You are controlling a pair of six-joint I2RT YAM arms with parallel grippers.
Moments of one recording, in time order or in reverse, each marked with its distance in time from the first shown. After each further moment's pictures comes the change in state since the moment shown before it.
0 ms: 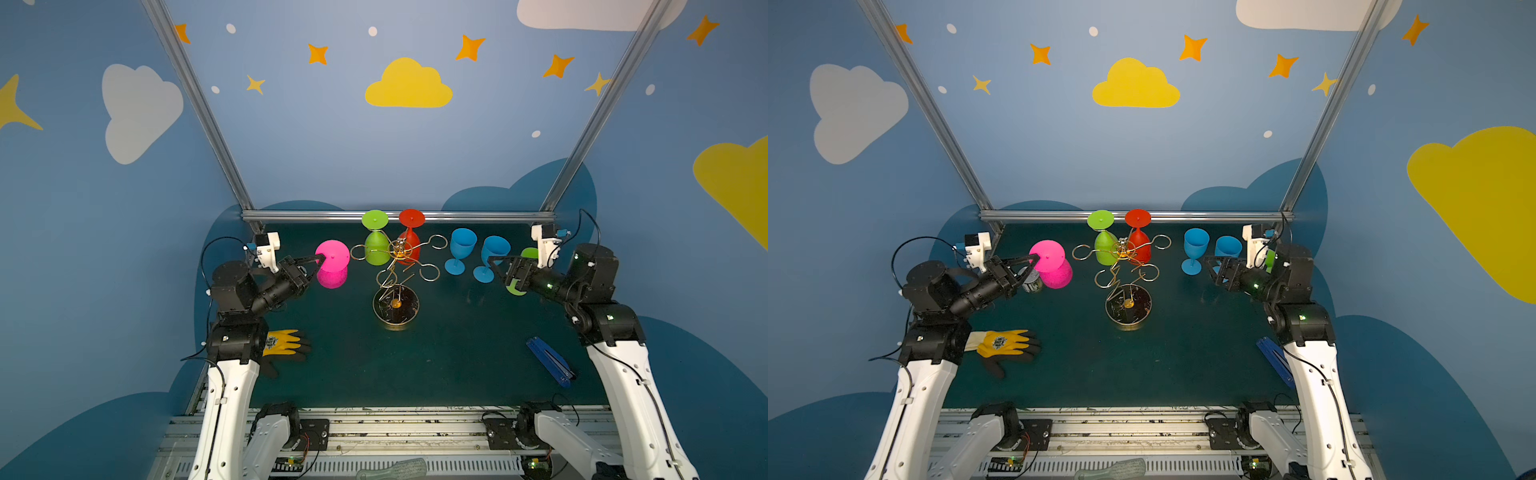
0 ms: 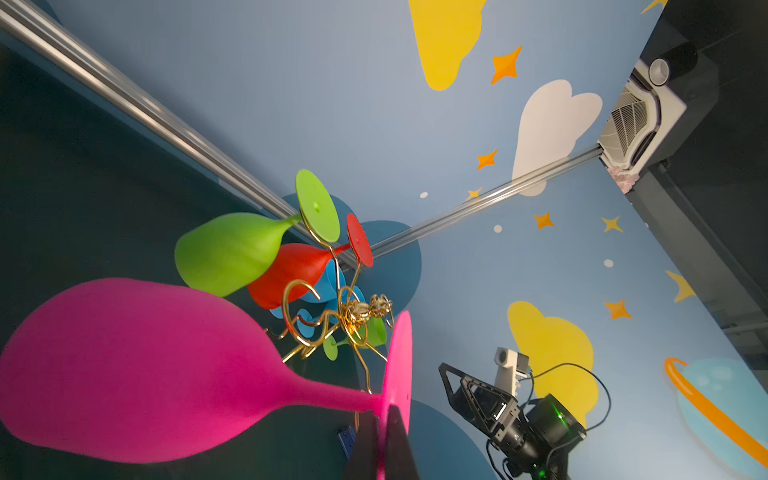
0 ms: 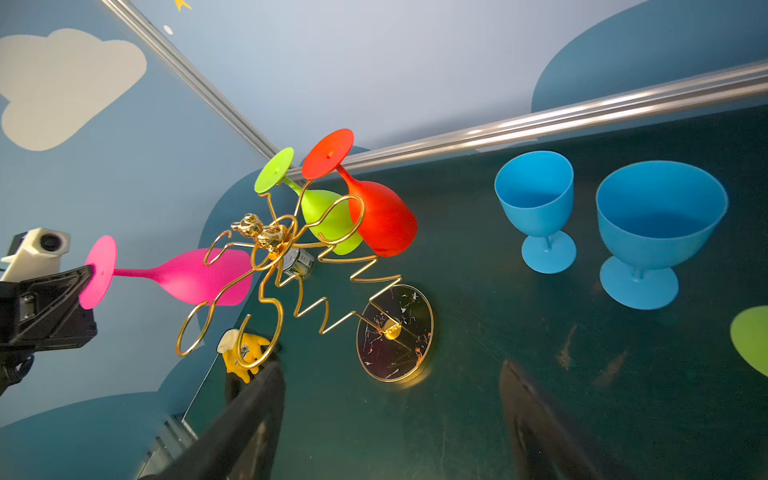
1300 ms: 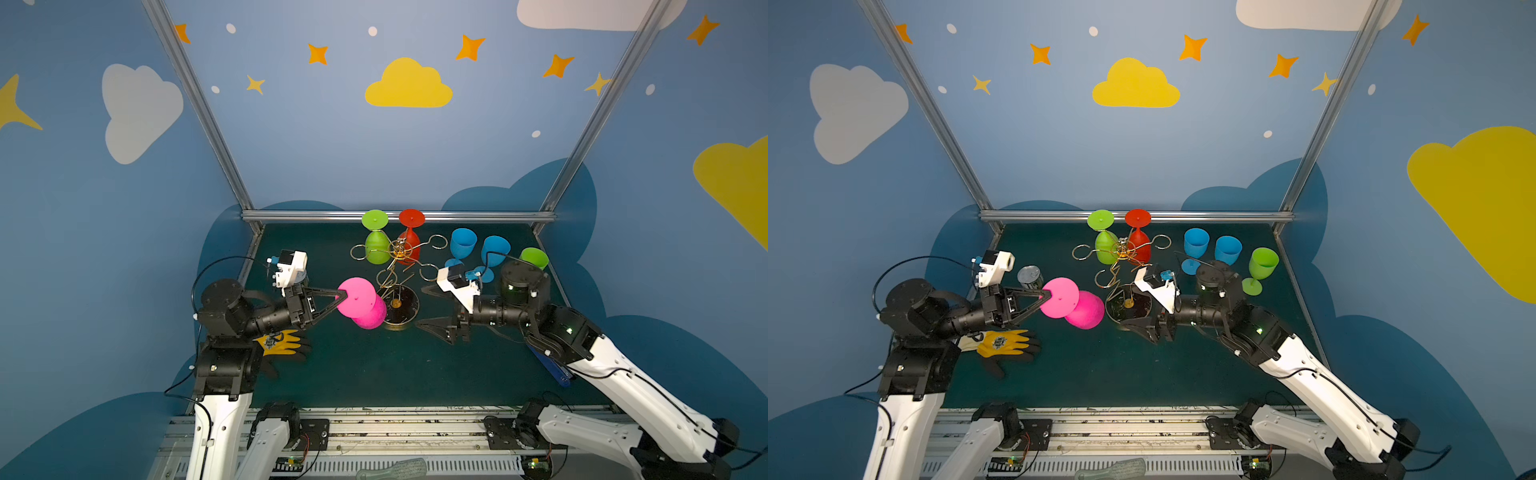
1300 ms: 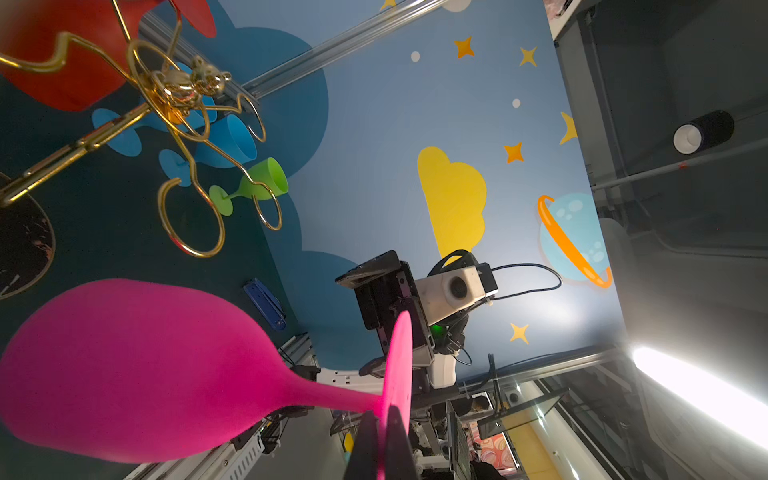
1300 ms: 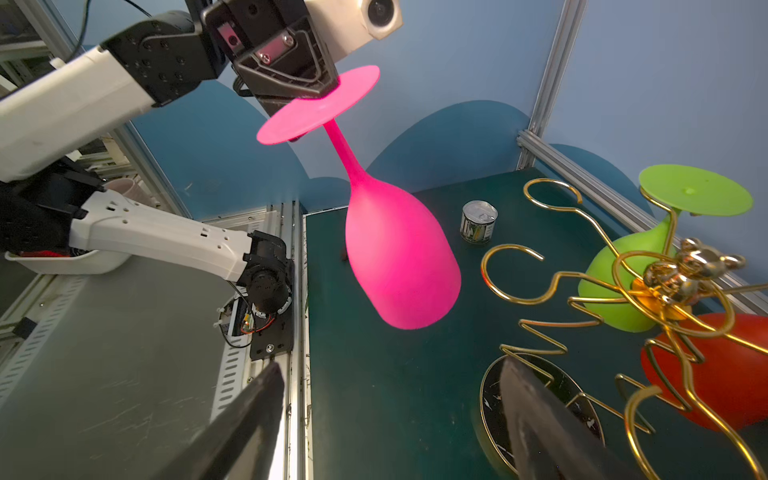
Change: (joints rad) left arm -0.098 -0.129 0.063 -0.116 0.376 -0.138; right arm 0.790 0.072 0.026 0.127 0.060 -0.478
